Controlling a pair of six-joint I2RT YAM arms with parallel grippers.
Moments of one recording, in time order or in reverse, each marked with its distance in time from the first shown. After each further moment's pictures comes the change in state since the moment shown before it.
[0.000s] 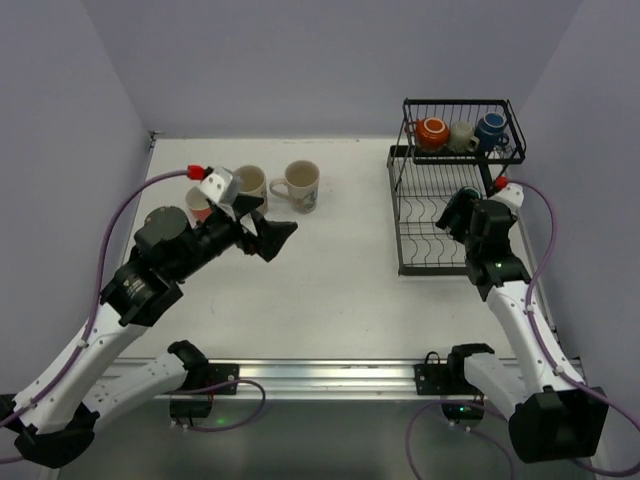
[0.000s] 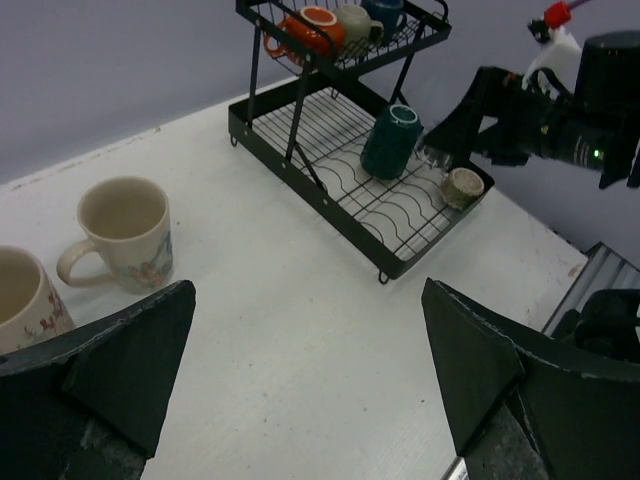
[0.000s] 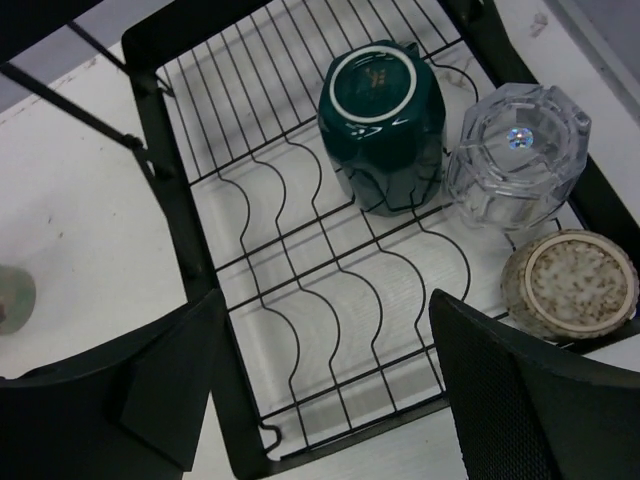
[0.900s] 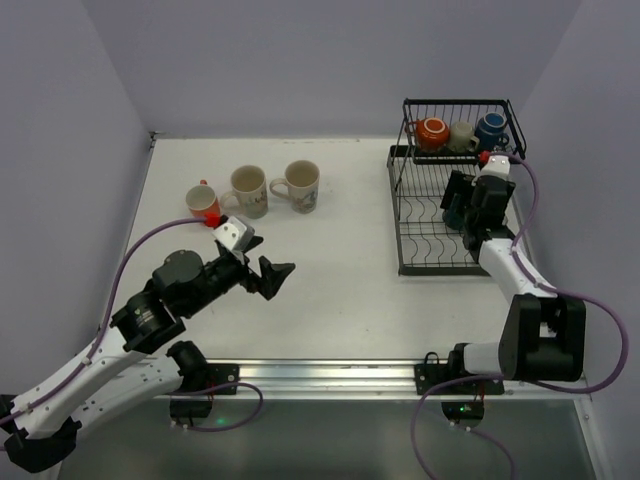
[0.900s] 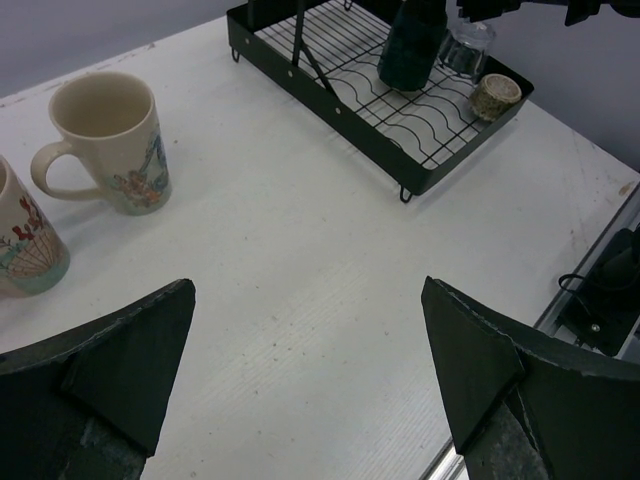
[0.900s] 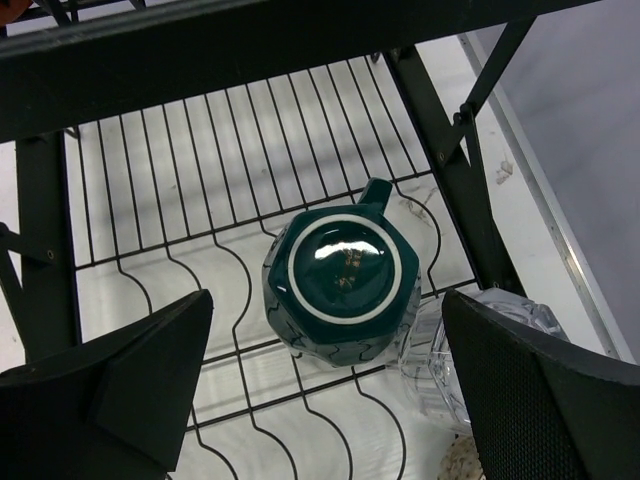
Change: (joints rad) left arm -0.164 -0.264 -0.382 0.037 -0.157 0.046; right arm -0.143 0.432 0.081 0.419 -0.086 -0.358
